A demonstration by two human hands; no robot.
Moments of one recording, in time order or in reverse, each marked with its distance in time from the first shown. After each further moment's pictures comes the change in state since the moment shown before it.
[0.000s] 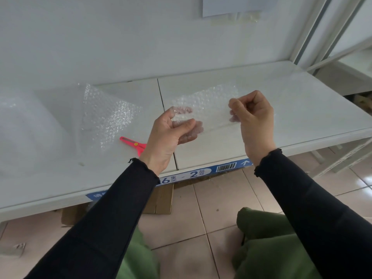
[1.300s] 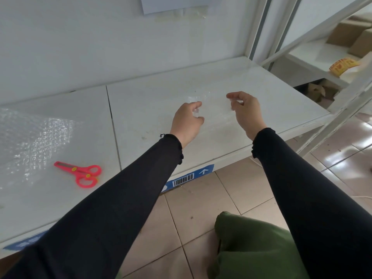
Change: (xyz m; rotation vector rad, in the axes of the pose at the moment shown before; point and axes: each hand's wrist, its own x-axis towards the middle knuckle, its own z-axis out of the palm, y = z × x) left_hand 0.132 -0.071 0.140 0.744 -0.121 0.044; right_hand 0.127 0.088 -0.135 -0.515 0.071 0.138
